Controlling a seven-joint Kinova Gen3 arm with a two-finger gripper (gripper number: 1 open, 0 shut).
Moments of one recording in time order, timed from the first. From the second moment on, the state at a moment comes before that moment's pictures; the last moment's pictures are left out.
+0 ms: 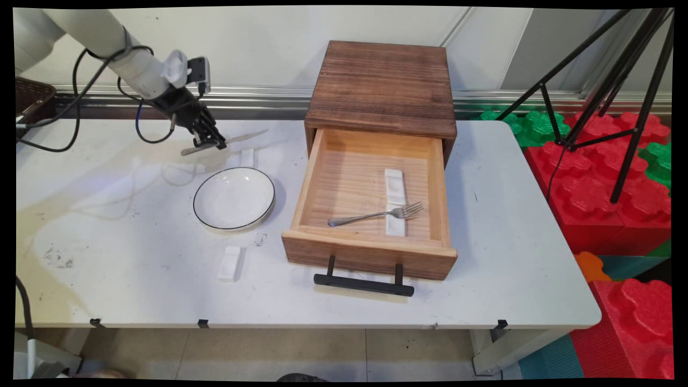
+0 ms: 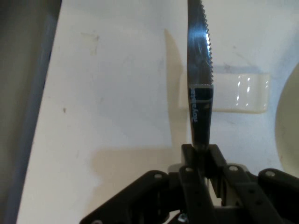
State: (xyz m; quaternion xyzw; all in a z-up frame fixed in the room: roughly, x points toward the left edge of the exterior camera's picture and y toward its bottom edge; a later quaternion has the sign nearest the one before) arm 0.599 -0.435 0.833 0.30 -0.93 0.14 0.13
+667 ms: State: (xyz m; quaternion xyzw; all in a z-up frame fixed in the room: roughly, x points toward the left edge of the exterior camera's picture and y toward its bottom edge) arm 0.577 -0.416 0.901 0.28 -0.94 0.15 0.14
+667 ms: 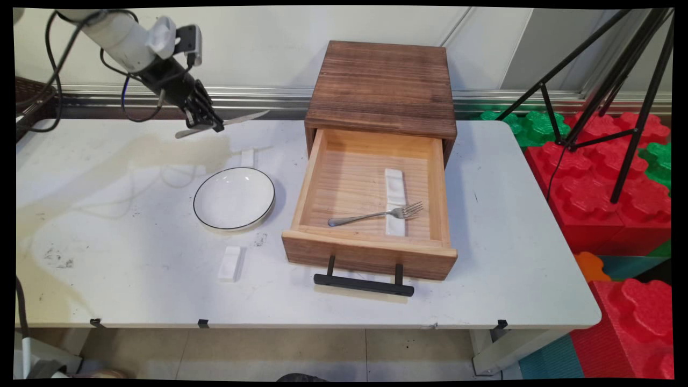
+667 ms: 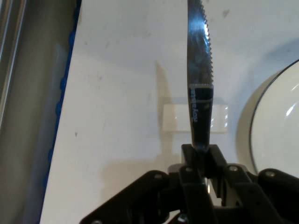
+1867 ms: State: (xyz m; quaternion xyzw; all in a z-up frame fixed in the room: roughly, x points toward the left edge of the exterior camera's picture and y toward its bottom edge) arm 0.440 -0.398 0.968 0.23 -0.94 0.14 0.21
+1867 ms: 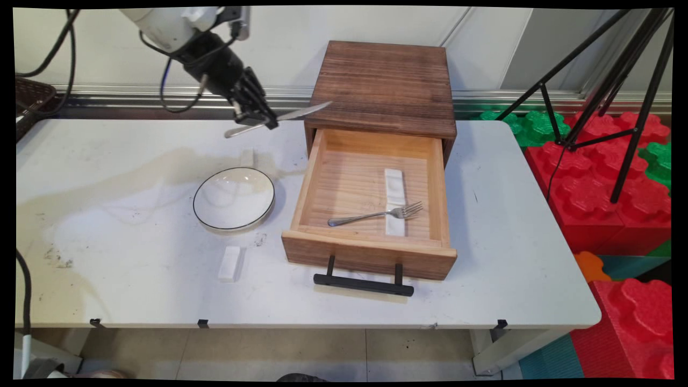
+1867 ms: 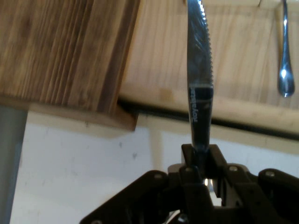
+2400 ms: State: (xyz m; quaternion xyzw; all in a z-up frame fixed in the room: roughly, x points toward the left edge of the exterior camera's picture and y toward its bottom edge) arm 0.380 -0.413 0.960 0.21 -0.94 0.14 0.23
